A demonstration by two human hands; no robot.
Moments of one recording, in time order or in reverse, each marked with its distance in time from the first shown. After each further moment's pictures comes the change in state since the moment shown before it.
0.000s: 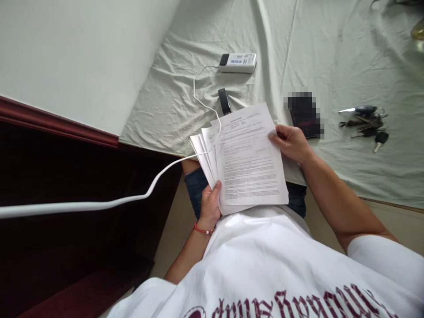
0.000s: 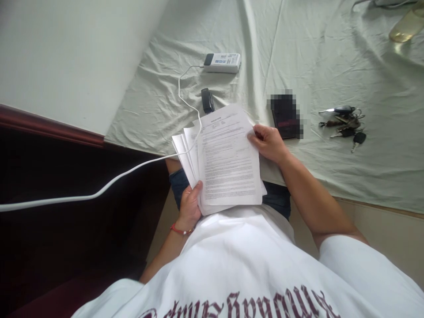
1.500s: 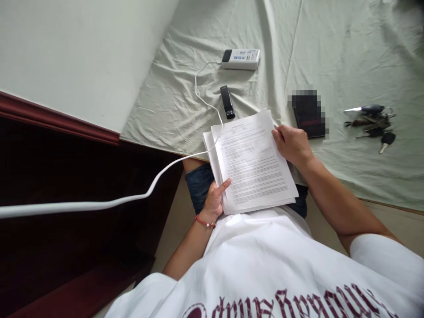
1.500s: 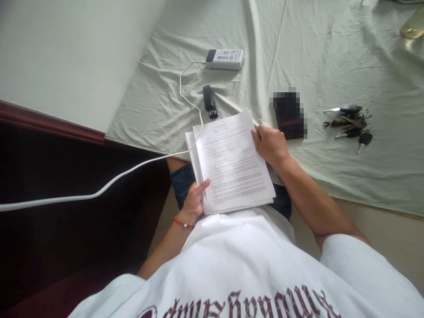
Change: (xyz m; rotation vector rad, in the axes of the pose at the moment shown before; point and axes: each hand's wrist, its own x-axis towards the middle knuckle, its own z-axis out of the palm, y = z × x) left_hand 0.005 0.005 0.010 -0.056 -0.170 -0.196; right_hand -0.001 -0.011 0.010 -0.743 0.086 0.045
